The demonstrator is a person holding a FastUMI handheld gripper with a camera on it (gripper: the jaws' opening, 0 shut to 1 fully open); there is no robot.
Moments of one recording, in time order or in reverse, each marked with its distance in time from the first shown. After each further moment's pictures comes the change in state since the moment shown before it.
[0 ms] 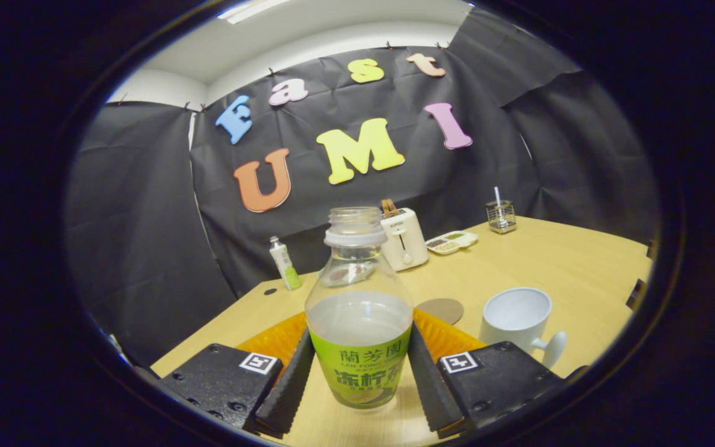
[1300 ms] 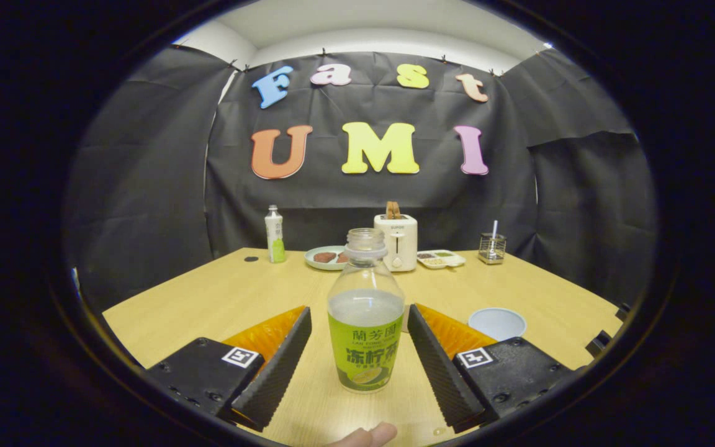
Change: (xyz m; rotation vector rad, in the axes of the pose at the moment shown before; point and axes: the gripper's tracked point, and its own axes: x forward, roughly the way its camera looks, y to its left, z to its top) arm 0.006 -0.005 -0.022 -0.338 0.023 -0.136
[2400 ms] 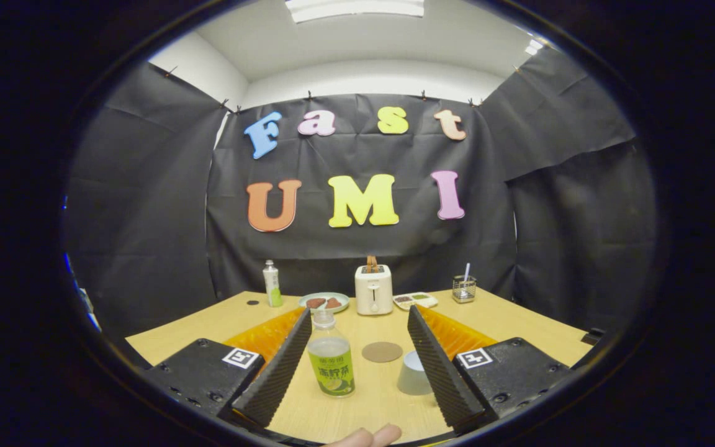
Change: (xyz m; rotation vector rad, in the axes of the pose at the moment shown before) arm -0.114 -0.049 0.081 0.040 -0.186 0.000
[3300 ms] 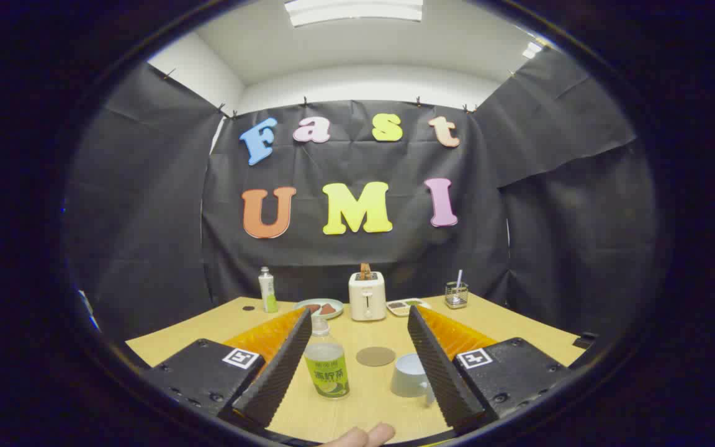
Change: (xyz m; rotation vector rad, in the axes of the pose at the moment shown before) arm -0.019 -0.009 0.021 -0.003 -0.027 -0.022
